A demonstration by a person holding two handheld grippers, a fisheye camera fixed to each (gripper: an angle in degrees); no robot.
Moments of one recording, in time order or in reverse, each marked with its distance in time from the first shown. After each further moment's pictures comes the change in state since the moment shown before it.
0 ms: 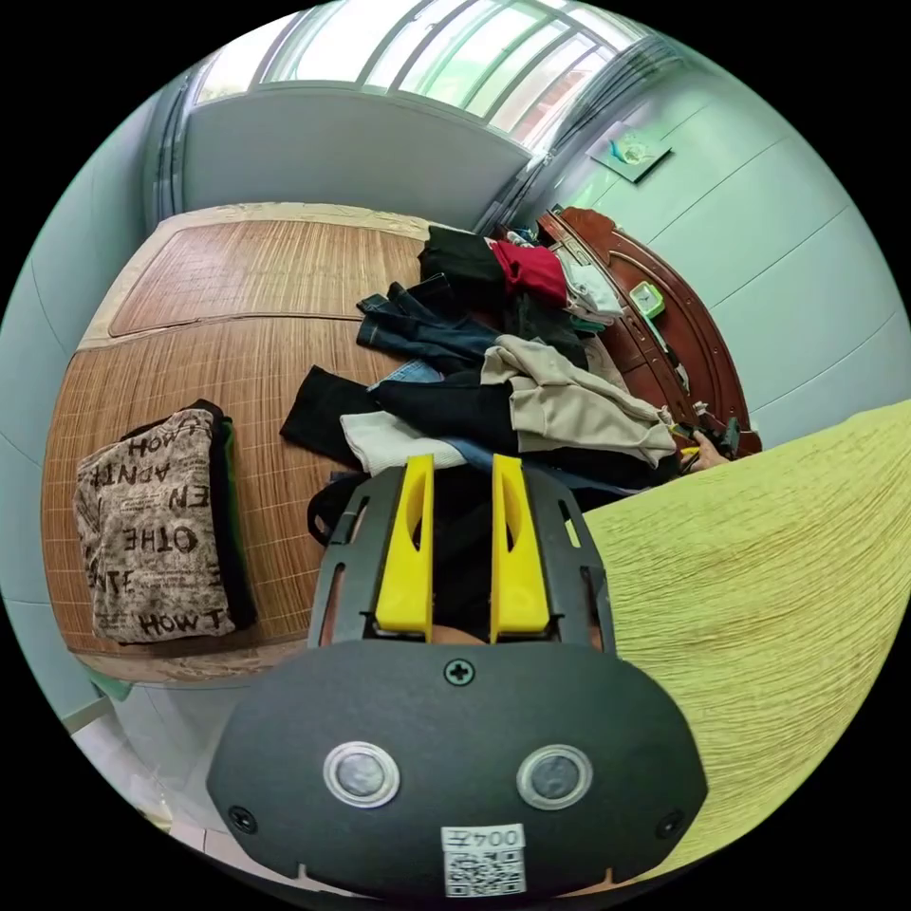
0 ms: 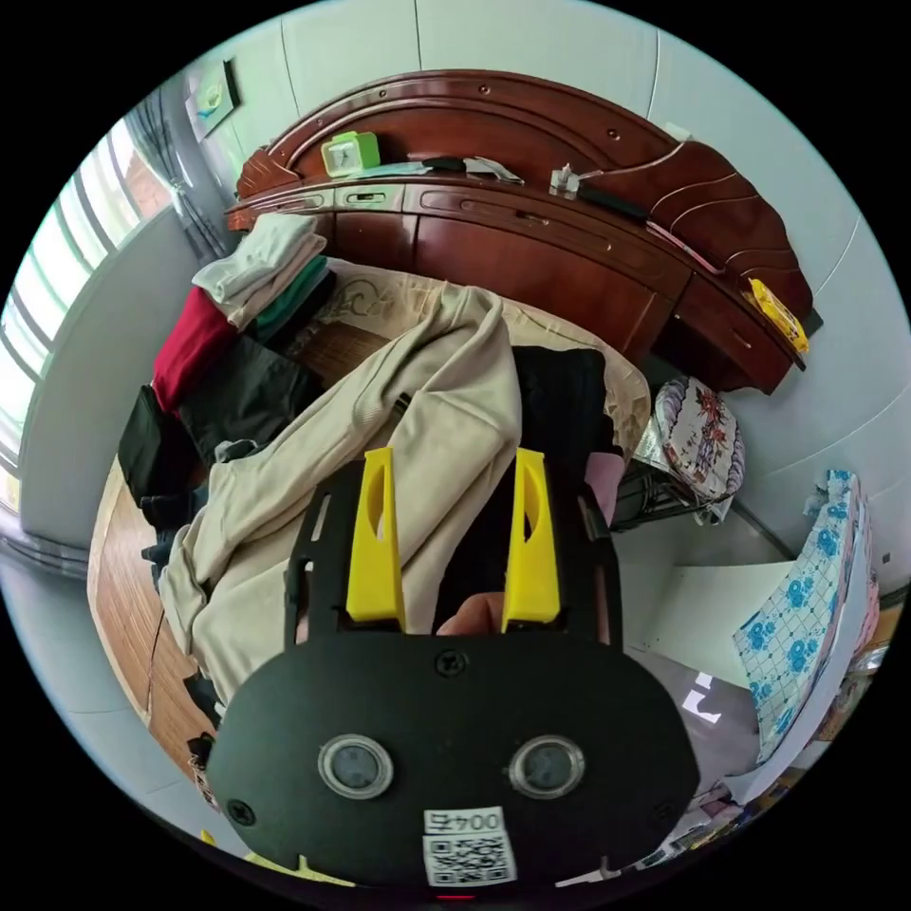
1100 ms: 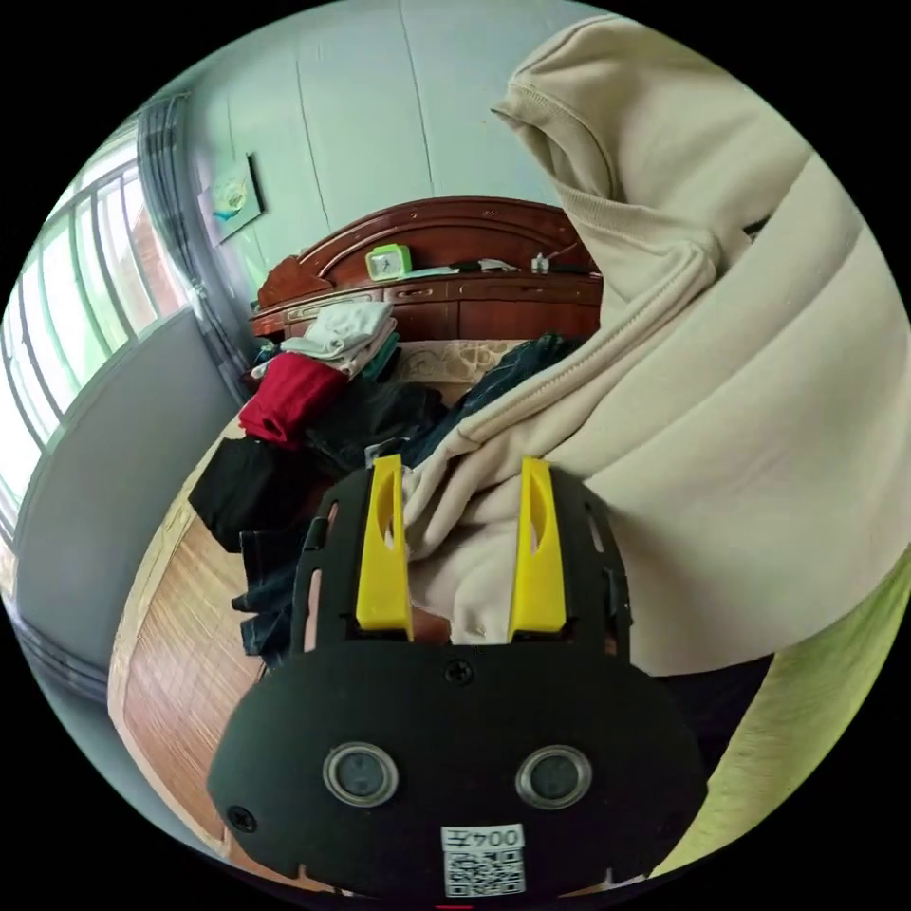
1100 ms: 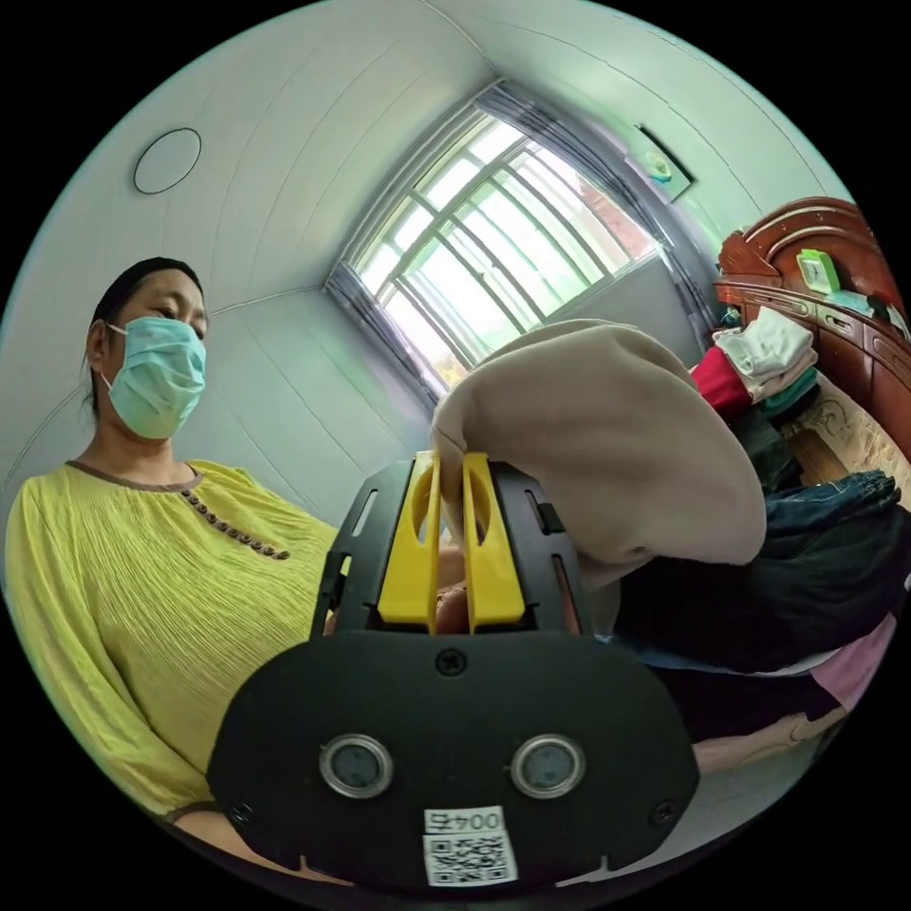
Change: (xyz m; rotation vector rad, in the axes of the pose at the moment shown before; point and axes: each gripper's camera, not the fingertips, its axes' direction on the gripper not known) left arm 0.517 -0.183 0.259 0.112 0.033 1.066; right arm 0.096 0.020 -0.334 0.144 -1.362 -0.613
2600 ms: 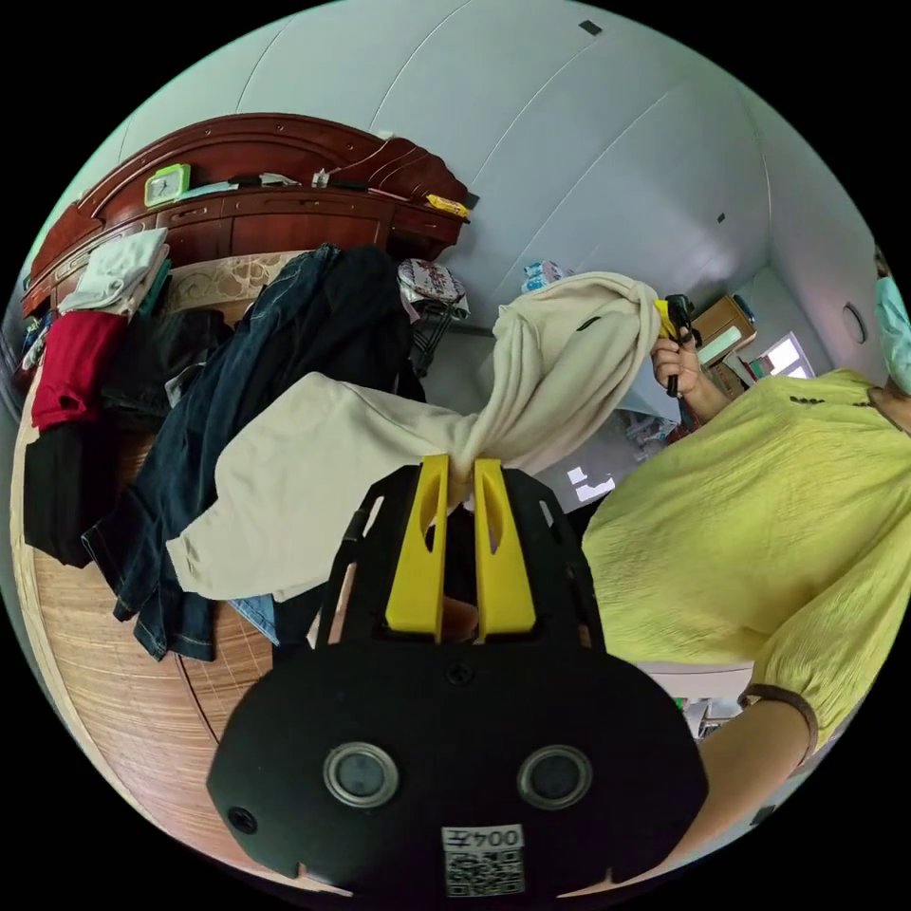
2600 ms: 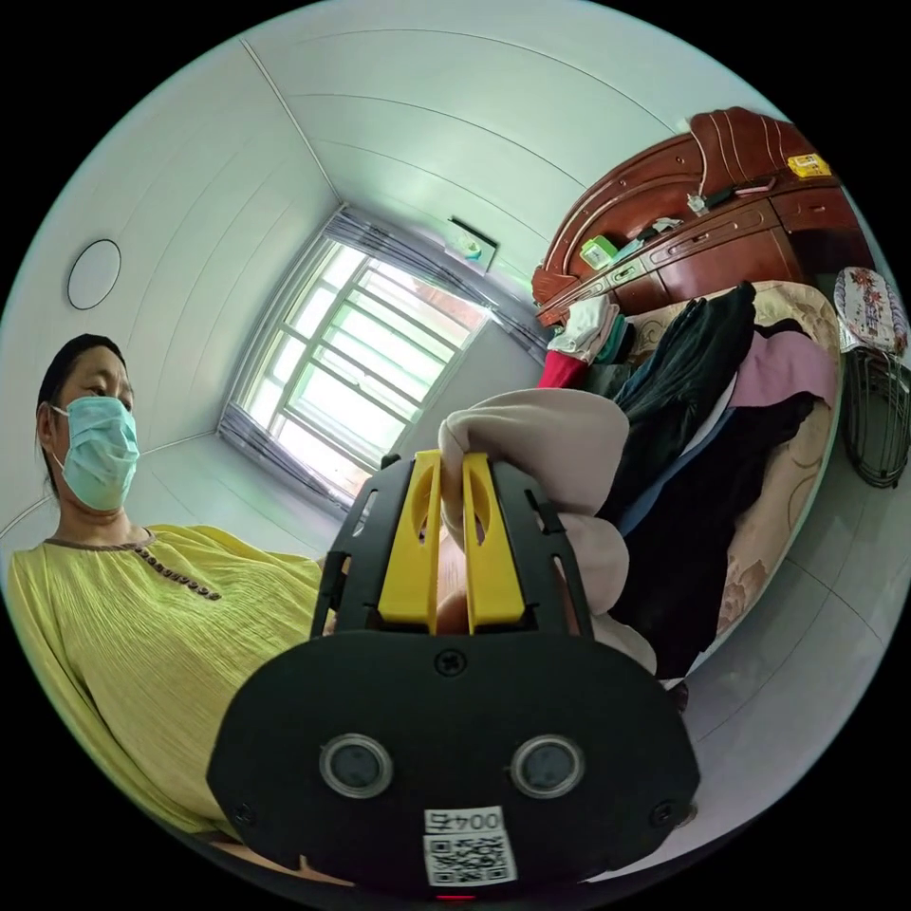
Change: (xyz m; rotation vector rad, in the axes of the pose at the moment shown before) left arm -0.049 -0.060 0.214 -0.288 0.800 0.263; right arm -0.189 -0.411 -0.200 0.413 0.301 0.364
